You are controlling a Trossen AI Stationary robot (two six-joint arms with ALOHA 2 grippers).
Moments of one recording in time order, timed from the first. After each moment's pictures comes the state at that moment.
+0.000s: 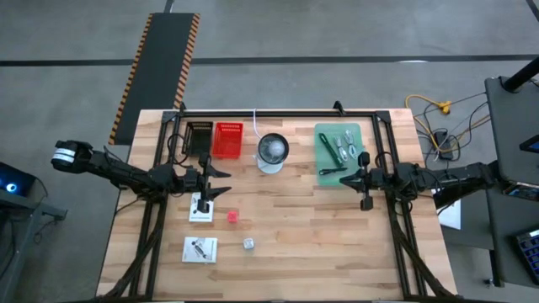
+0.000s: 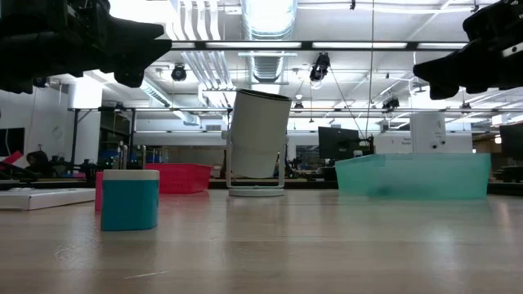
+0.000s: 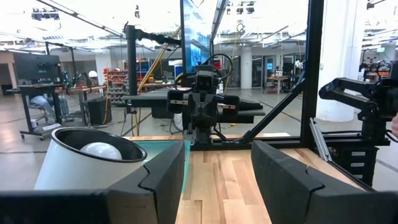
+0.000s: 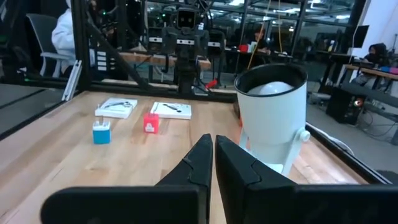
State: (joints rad) left arm -0.13 0.94 0.08 1.09 -0.14 0.04; right arm 0.10 0.12 0.01 0.11 0.13 -0.07
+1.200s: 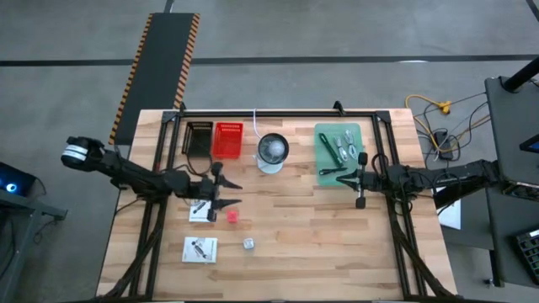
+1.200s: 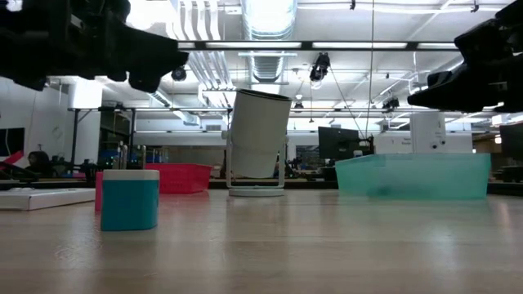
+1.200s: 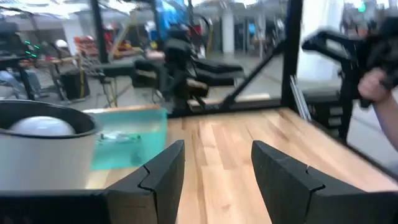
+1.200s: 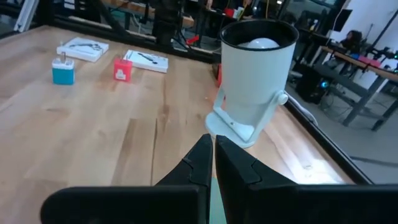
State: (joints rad) left arm -0.19 1.13 0.18 1.00 -0.11 0.05; right arm 0.10 0.22 0.01 0.04 0.24 -0.19
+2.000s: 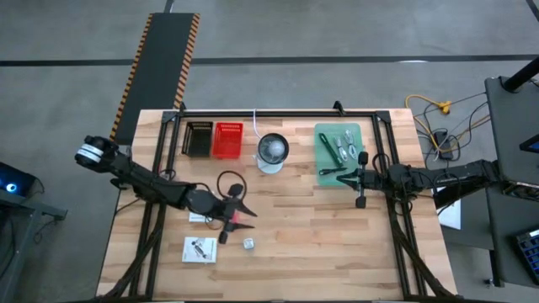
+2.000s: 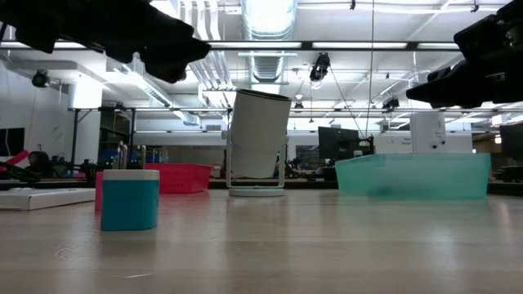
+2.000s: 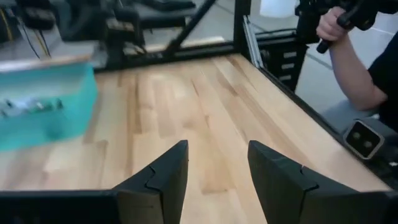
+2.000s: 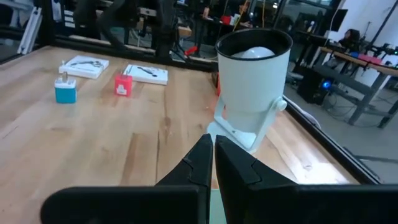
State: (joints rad) left arm -0.36 1.33 0.52 0.57 -0.12 -0.02; right arm 0.10 0.22 0.01 0.09 0.24 -0.14
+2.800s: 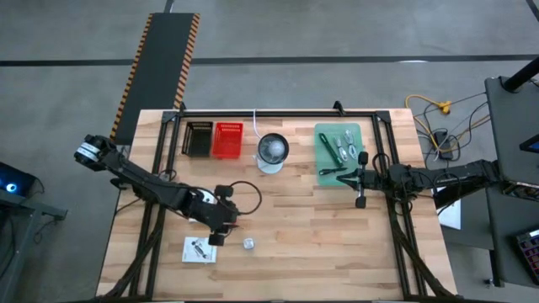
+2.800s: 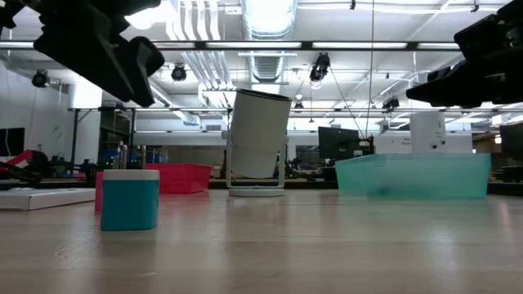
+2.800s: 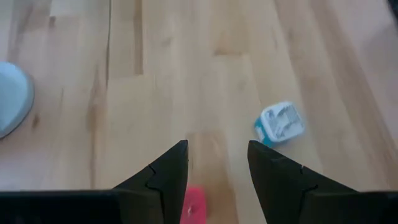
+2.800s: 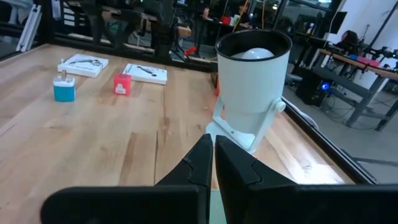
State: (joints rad) left arm -0.45 1.32 0.82 -0.38 -0.24 -0.26; right arm 0.10 0.23 0.01 0.09 0.24 -0.16
